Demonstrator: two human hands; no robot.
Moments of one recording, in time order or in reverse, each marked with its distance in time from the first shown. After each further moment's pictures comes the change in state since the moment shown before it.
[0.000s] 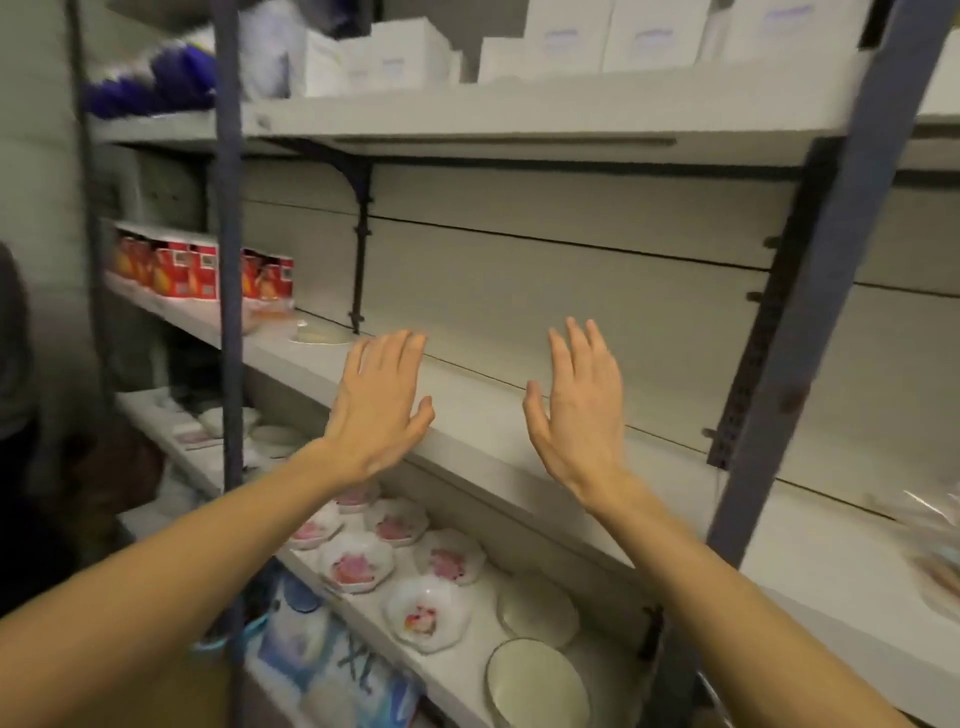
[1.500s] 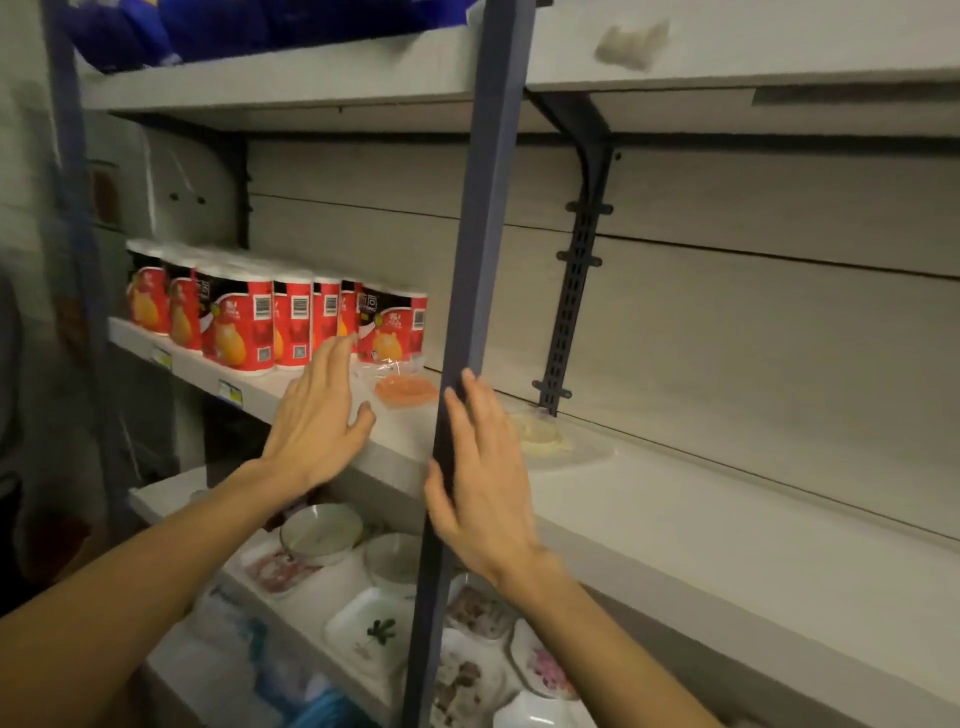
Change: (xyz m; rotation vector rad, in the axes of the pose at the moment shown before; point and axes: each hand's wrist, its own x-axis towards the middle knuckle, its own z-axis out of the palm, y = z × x) left_hand 0.134 -0.623 0.266 -0.358 -0.121 -0.184; right_hand 0.245 -0.430 0.473 0.317 -0.018 -0.116
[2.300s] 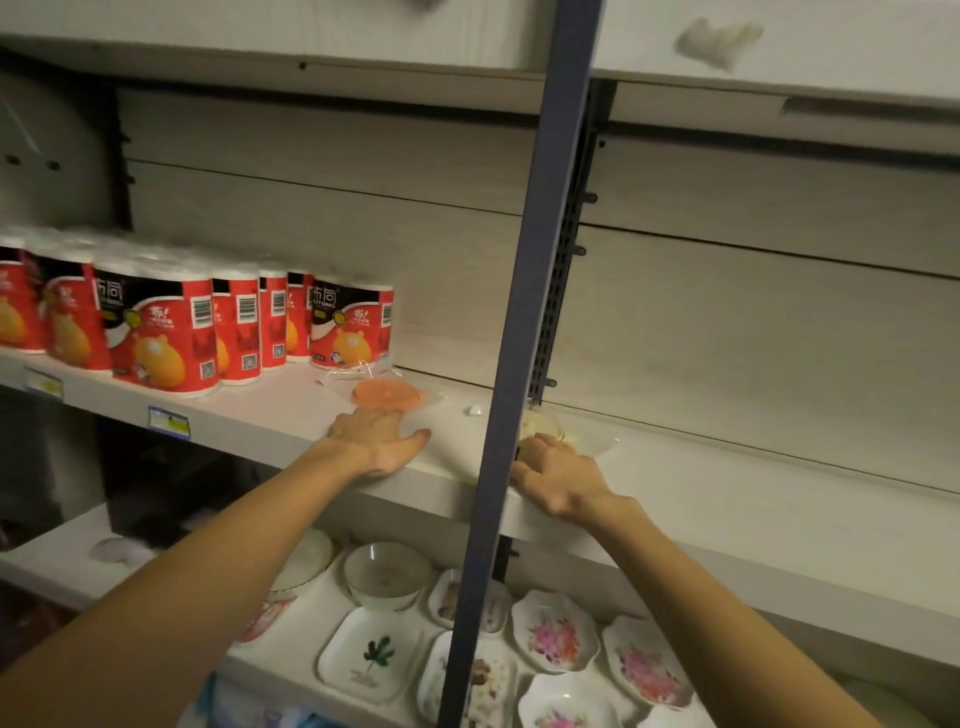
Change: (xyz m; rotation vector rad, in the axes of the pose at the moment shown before) left_hand 0.073 -0.039 0.086 0.091 -0.686 0.066; right_hand 0.025 0.065 0.021 -0.304 -0.713 0.726
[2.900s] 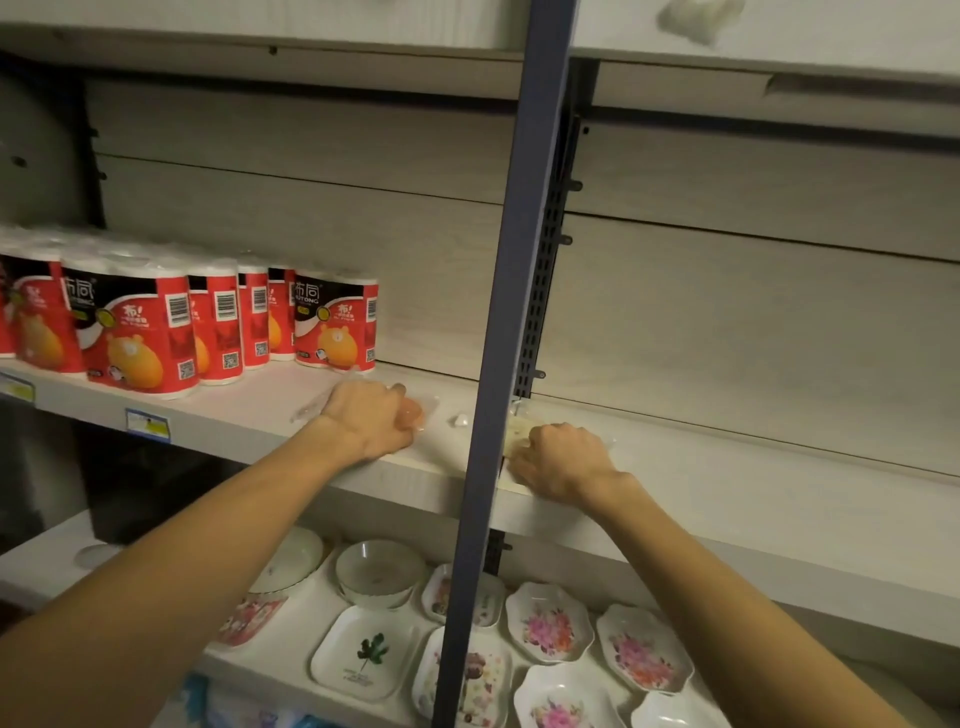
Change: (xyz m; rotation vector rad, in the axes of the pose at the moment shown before) left_hand 0.001 0.016 -0.025 0.399 0.229 0.194; right_hand -0.003 0.004 -0.015 -0.214 0.150 0.024
